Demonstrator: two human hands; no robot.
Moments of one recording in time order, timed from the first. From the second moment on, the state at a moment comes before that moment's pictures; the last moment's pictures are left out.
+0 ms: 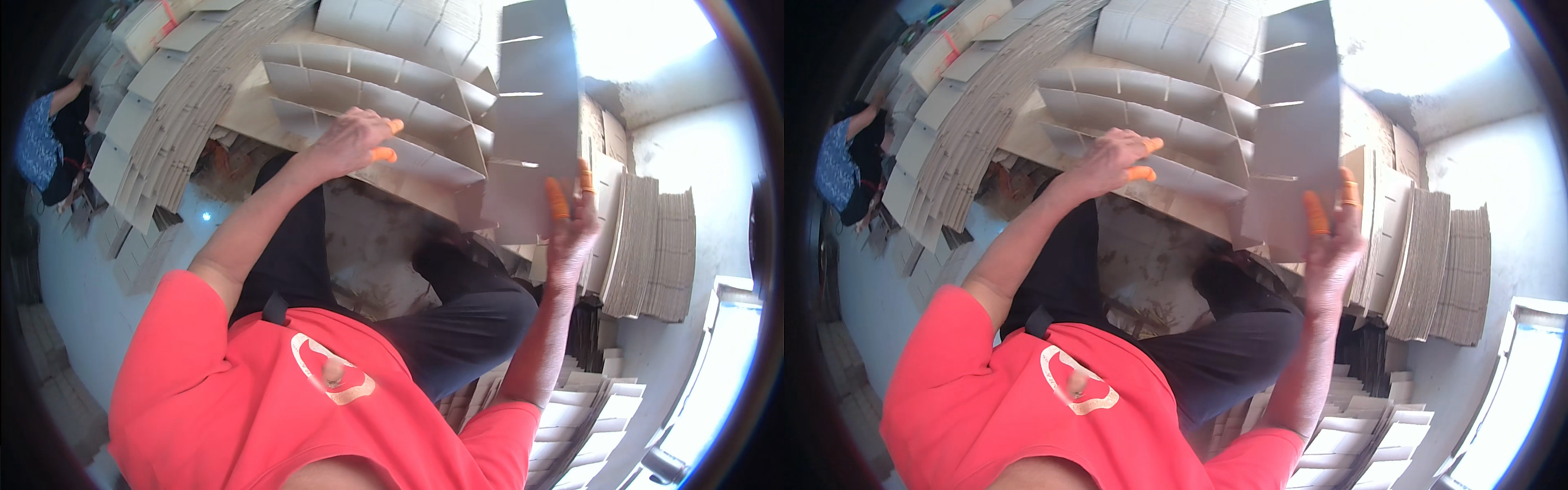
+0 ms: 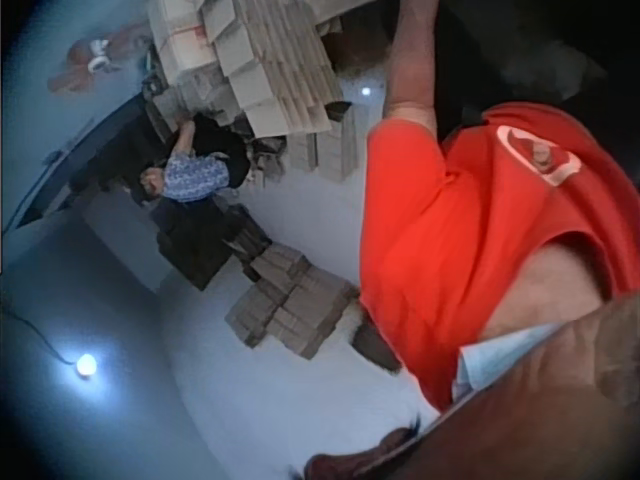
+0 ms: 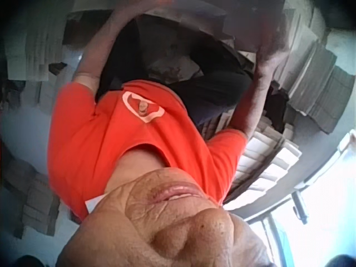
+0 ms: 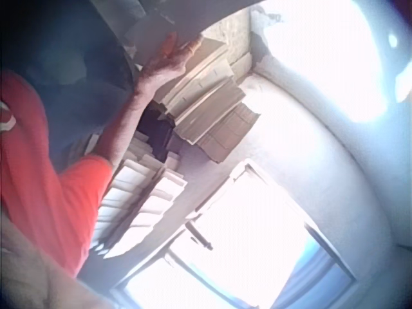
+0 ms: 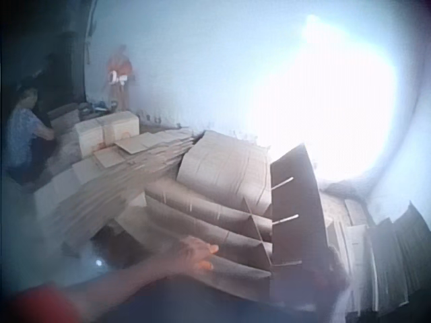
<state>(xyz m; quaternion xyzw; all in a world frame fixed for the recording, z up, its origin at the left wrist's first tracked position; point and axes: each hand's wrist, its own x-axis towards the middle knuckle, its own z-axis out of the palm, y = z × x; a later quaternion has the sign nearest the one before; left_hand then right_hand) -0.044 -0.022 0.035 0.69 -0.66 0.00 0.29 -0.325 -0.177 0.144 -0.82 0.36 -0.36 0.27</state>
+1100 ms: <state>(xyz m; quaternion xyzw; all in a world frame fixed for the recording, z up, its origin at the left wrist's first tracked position) -0.043 -0.043 0.003 0.66 -0.64 0.01 0.40 -0.226 -0.162 0.093 -0.90 0.29 -0.08 0.31</state>
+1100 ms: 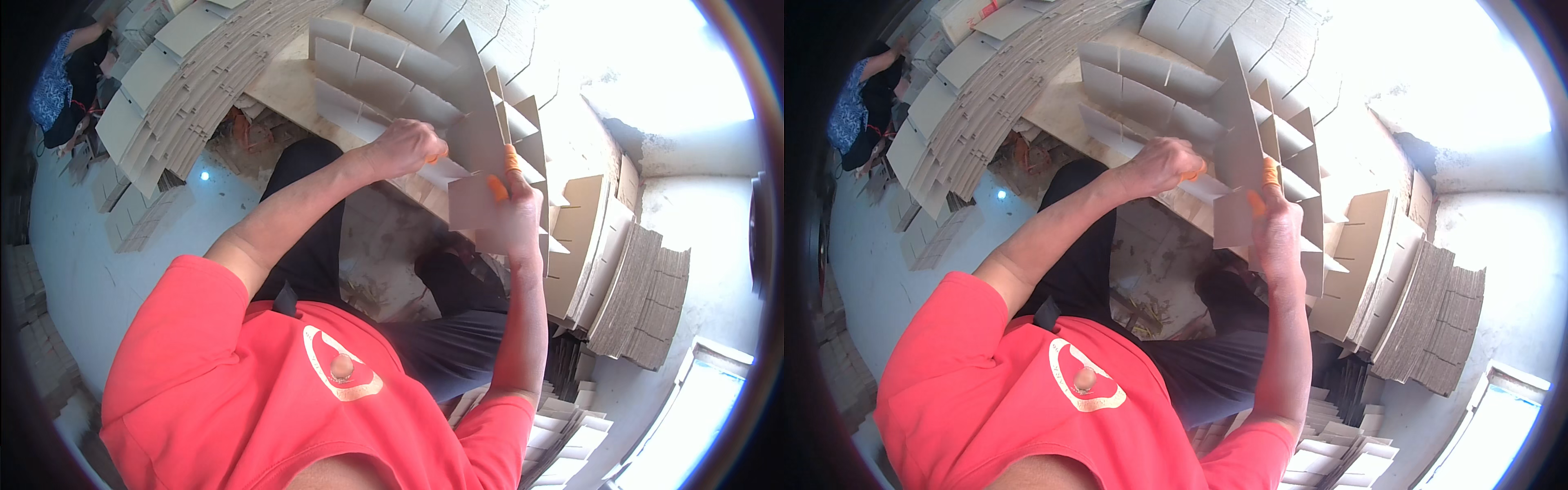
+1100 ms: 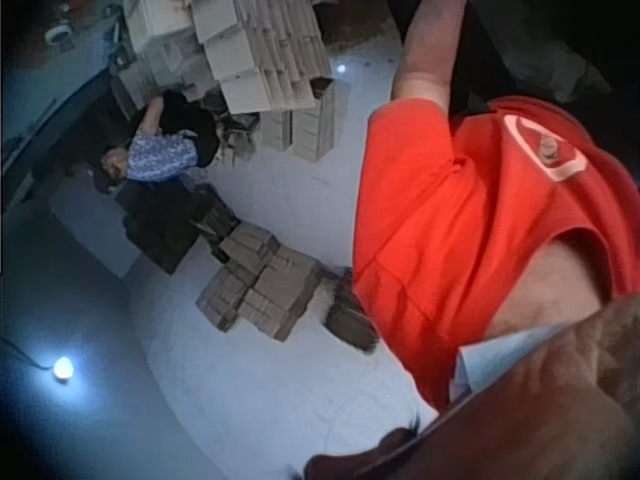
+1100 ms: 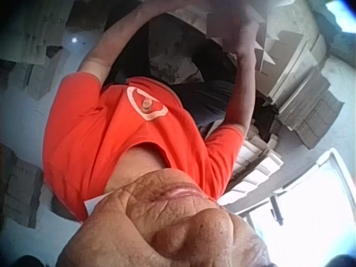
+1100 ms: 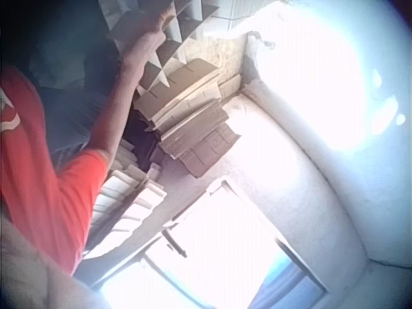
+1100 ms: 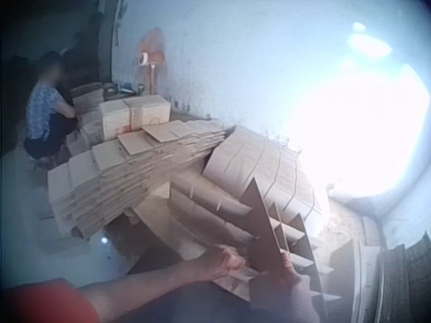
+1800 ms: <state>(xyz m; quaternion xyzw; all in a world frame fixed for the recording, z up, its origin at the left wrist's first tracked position) -0.050 -0.044 0.014 0.65 -0.68 -0.03 0.34 -0.256 -0.151 0.062 -0.94 0.30 -0.06 0.14</state>
